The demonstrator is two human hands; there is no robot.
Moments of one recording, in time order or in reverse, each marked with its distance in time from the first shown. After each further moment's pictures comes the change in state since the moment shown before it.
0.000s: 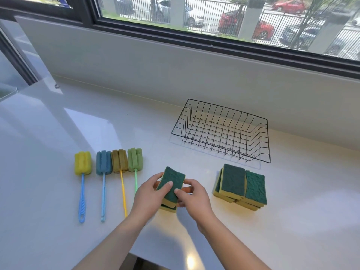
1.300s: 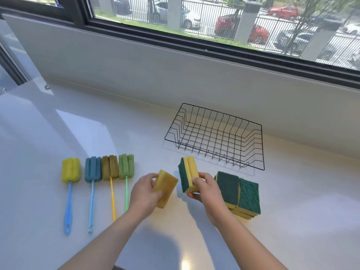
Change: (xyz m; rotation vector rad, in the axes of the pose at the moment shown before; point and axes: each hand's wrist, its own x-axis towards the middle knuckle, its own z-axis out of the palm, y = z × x) left_hand 0.043 0.004 0.013 0.335 0.086 0.098; right_hand 0.041 -0.017 -0.054 0.220 0.060 0.019
